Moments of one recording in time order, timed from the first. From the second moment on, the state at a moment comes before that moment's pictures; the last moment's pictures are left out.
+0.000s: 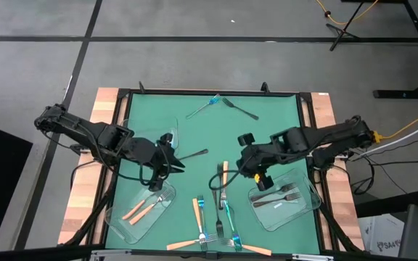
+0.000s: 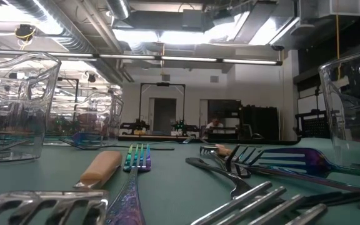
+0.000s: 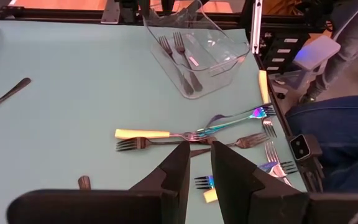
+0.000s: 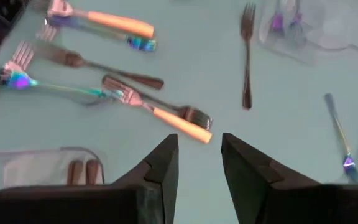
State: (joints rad) left arm -0.35 1.22 1.24 -0.64 -0.19 -0.24; right arm 0.29 1.58 1.69 -1.17 0.11 -0.21
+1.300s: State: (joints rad) left arm -0.35 1.22 1.24 -0.66 -0.19 -0.23; right arm 0.29 1.84 1.35 -0.75 -0.02 -0.90
